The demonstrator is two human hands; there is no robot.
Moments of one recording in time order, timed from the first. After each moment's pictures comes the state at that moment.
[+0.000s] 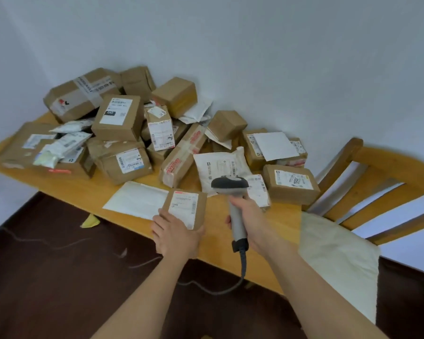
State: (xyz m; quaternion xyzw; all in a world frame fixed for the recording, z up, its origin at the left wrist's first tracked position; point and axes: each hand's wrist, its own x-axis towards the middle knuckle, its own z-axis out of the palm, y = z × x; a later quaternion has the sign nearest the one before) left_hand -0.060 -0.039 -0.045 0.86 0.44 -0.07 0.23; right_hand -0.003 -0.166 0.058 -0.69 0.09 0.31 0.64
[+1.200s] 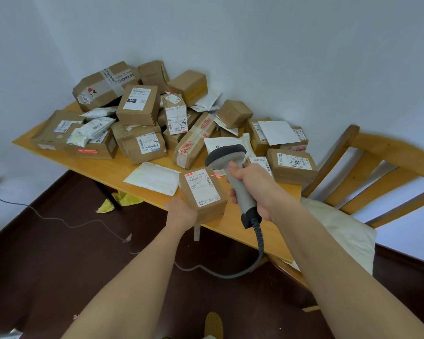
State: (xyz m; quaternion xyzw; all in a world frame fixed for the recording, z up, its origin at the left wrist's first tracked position) left_hand -0.120 -0.024 -0.032 0.78 0.42 -0.11 0.44; right_hand -0.078 -0.168 0.143 -0.72 0.07 0.34 0.60
